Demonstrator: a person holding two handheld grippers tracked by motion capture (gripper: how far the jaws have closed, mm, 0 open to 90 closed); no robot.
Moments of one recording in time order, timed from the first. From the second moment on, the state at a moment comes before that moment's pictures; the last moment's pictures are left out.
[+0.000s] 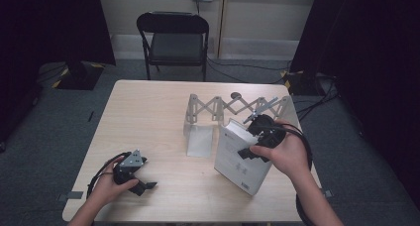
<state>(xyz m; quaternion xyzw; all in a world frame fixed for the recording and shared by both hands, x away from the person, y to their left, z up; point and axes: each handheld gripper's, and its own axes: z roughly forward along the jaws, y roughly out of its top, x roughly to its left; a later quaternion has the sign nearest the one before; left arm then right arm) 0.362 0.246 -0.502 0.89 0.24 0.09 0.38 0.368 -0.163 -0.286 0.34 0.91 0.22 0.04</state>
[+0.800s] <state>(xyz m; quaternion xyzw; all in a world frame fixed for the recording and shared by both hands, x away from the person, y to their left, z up) 0.362 0.246 -0.502 0.89 0.24 0.09 0.38 0.364 -0.189 -0.287 0.37 0.90 0.21 0.05</state>
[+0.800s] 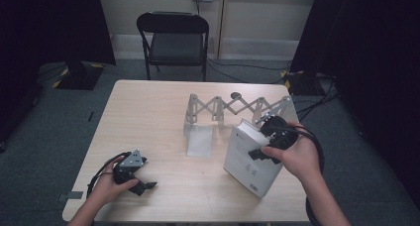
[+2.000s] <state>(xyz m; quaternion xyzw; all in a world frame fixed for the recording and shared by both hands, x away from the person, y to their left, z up) 0.363 0.246 -0.502 0.89 0.24 0.09 0.38 0.355 -0.238 -0.290 0.42 0.88 0.20 0.06</state>
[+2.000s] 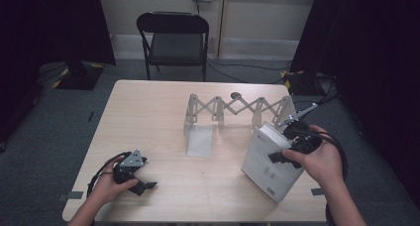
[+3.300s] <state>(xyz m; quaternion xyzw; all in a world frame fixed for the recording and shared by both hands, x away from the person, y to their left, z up) 0.363 0.246 -0.502 0.89 0.24 0.09 0.38 0.346 -0.274 -0.291 0.46 0.86 0.20 0.07</state>
